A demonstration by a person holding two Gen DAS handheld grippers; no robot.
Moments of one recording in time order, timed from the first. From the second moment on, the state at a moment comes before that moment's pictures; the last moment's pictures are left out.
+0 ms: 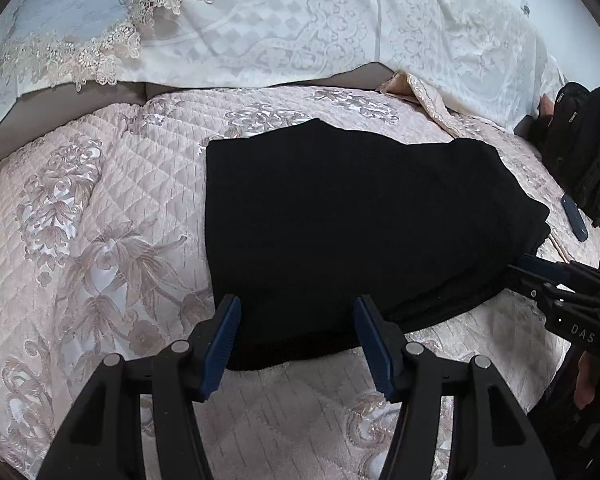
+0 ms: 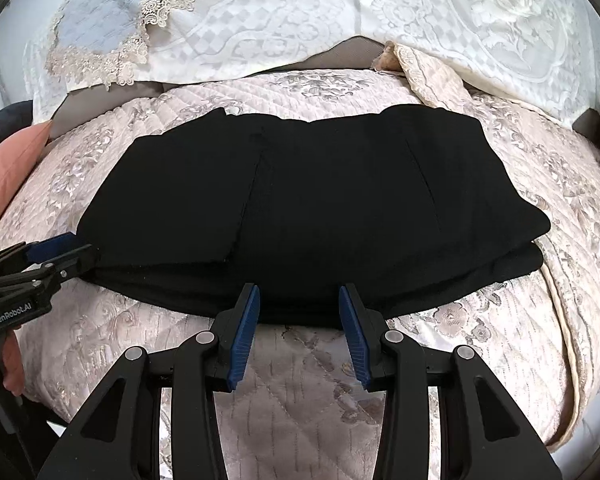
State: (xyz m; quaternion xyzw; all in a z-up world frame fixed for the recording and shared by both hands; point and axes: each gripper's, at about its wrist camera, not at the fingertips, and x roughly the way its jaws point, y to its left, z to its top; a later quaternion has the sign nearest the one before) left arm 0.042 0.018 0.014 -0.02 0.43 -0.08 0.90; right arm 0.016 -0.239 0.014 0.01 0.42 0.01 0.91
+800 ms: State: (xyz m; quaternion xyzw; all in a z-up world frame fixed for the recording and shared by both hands) left arm 0.022 0.009 0.045 -0.03 0.41 -0.08 0.91; right arm -0.016 -0.299 0.029 0.15 0.38 -0.02 0.91
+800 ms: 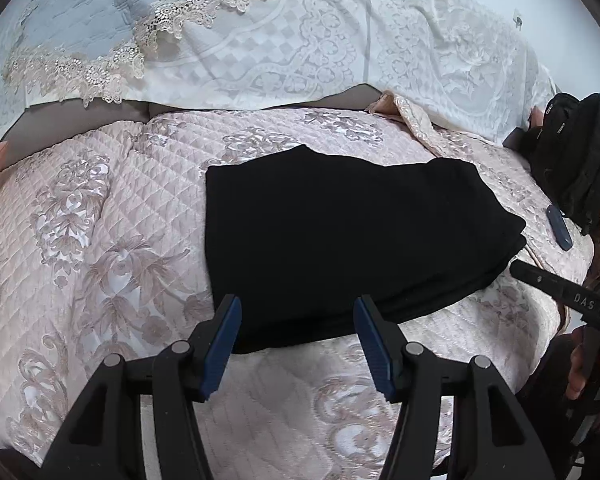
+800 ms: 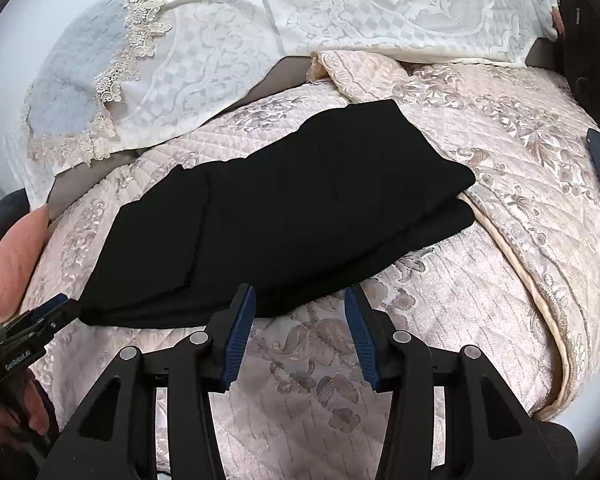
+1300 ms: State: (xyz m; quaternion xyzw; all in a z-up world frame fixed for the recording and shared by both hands) left arm 0.023 0.001 0.043 -0.02 0.42 -0.09 0.91; right arm -0.016 -0.311 0.023 0.15 0.38 -0.03 0.91
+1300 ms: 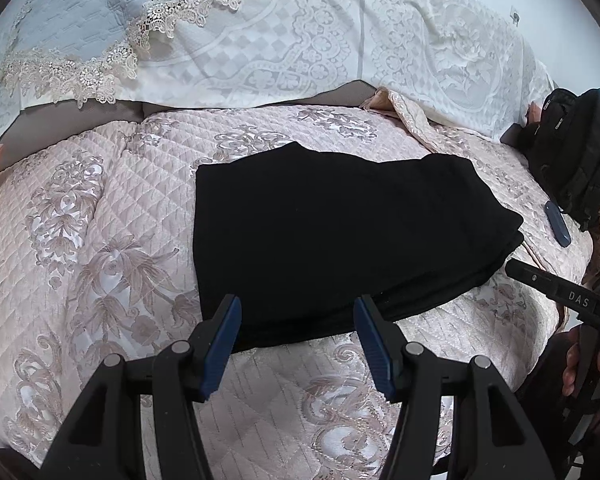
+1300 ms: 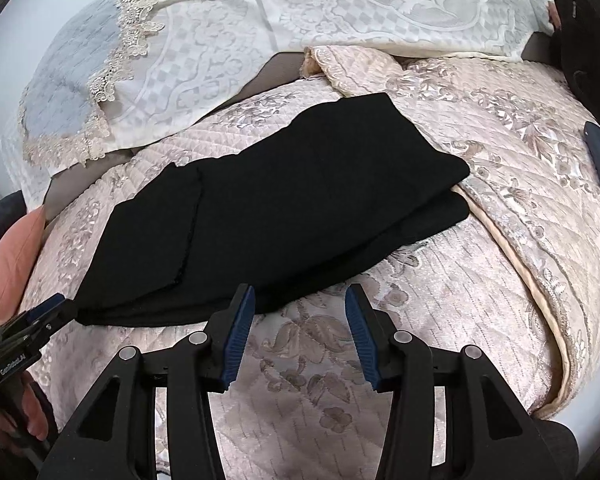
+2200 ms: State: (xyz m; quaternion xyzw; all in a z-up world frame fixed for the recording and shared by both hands) left arm 0.057 -0.016 0.035 -0.02 0.42 -0.10 0.90; right arm 0.018 -0.399 0.000 0.36 0.34 -0.07 0.87
